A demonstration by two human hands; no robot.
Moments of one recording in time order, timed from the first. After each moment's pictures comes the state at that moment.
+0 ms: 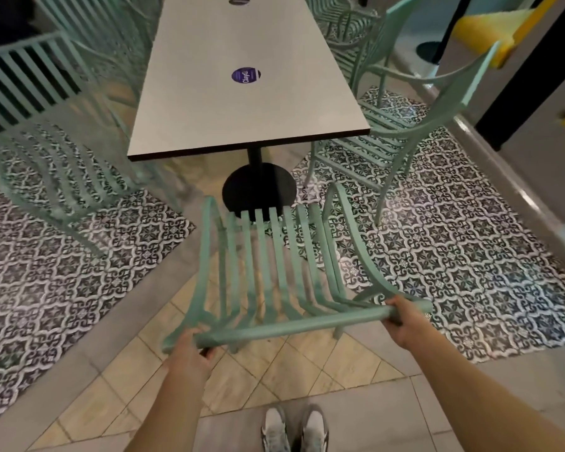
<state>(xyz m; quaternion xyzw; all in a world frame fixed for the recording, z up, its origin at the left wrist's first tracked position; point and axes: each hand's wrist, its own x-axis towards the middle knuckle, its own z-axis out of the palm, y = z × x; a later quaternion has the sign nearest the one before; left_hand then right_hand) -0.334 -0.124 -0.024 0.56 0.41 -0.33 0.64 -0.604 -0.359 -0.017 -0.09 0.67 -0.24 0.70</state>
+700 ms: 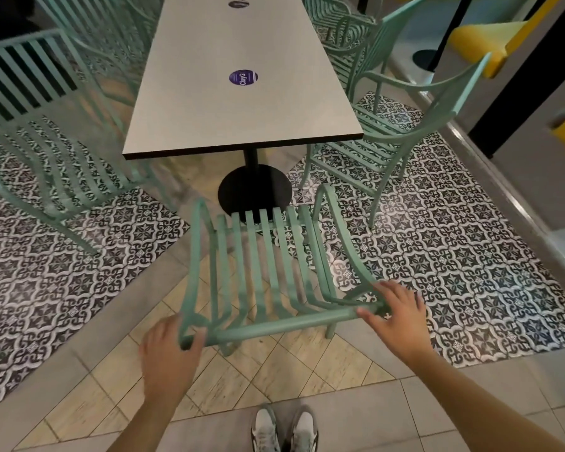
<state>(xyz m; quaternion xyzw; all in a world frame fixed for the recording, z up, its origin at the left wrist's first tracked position) -0.335 -0.076 -0.042 0.92 -0.32 -0.06 0.22 -0.644 -0.345 -0.020 -0.84 0.49 -0.10 0.22</state>
